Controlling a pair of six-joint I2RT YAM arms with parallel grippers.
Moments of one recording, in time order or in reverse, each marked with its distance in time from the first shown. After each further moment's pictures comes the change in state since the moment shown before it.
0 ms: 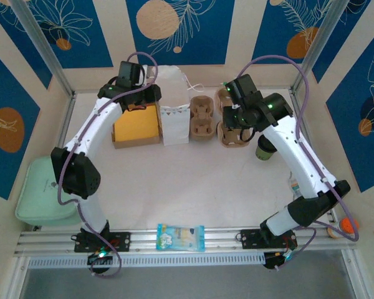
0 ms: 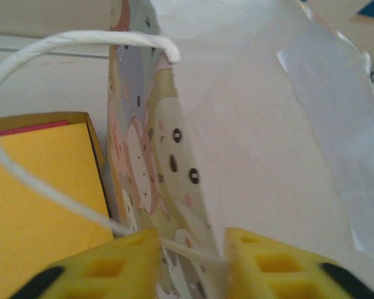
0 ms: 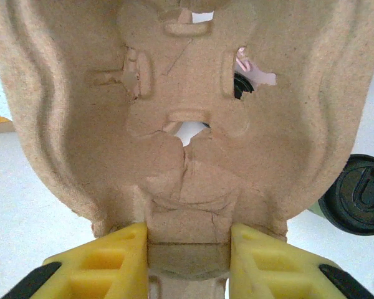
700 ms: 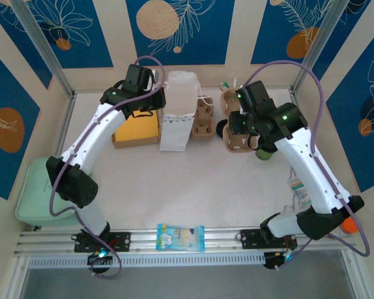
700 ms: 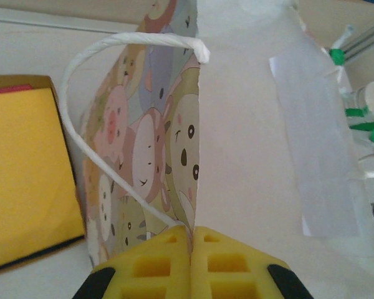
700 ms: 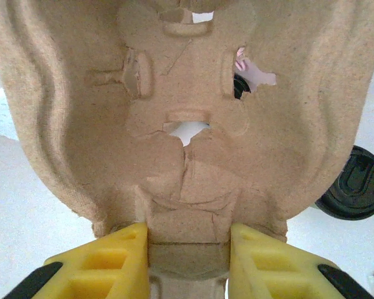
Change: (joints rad) left arm -0.118 -0.114 -0.037 -0.086 -0.041 -0.100; right arm 0.006 -0.129 -0.064 0.000 -0.006 -0.008
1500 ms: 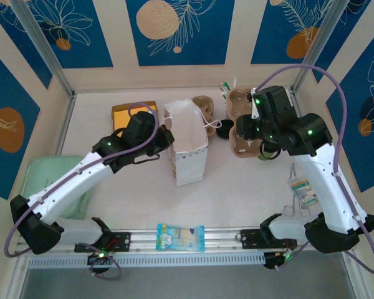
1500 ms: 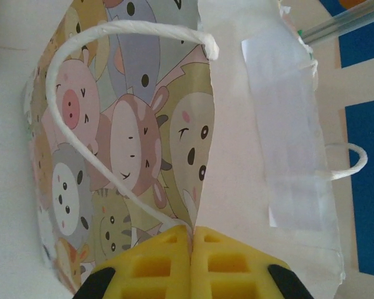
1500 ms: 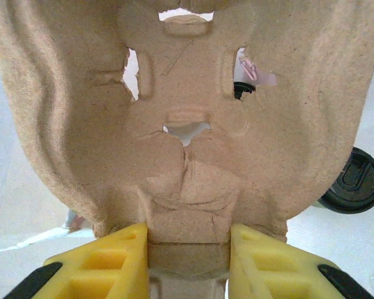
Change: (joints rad) left arm -0.312 -0.462 -0.573 0.202 -0.141 -0.548; right arm 0.008 -0.113 0.041 -0.052 -0.057 -0.030
